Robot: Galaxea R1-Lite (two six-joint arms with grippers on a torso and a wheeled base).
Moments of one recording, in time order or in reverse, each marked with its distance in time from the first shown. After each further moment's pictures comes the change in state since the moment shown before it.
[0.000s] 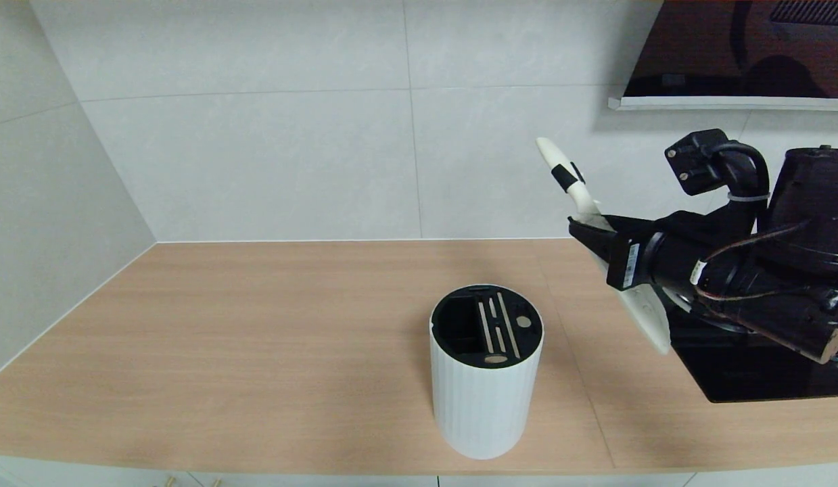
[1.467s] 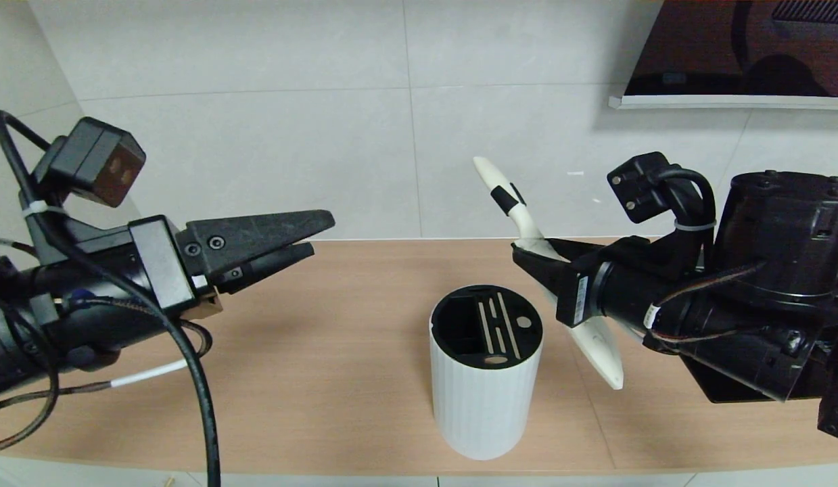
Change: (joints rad) left arm -0.369 1.259 -0.523 -0.680 -0.337 -0.675; right arm 0.175 0.051 0.002 -0.043 0.002 0.048
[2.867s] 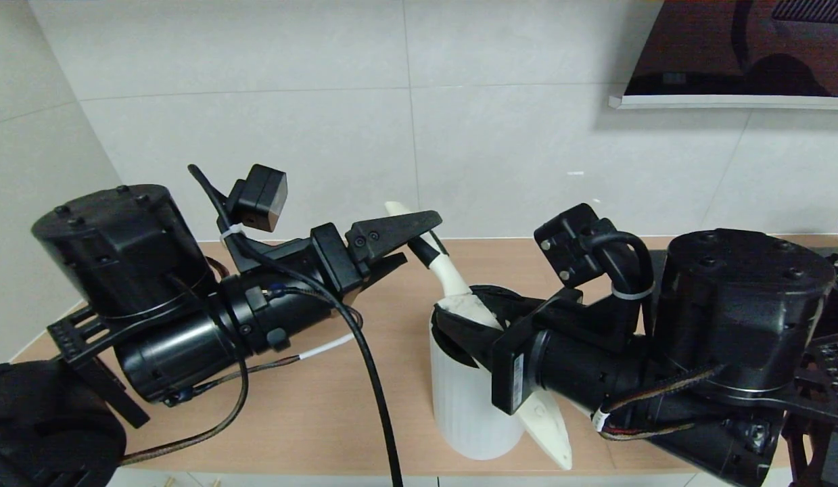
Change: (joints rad) left arm -0.196 0.312 0.006 -0.363 0.211 -0.182; right arm 0.221 0.063 0.019 -0.056 -0.001 0.069
